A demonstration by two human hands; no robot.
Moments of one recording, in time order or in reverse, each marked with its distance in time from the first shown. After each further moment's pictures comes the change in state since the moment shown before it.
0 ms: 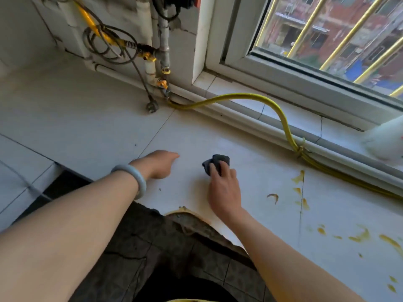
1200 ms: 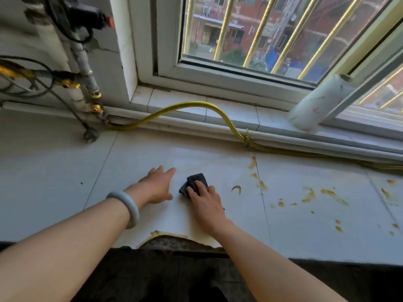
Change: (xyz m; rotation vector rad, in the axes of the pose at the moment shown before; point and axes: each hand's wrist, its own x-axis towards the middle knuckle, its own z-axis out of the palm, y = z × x) left_hand 0.037 0.073 0.014 0.166 -0.043 0.275; right_hand -0.026 0.025 -0.003 -0.057 -0.179 0.206
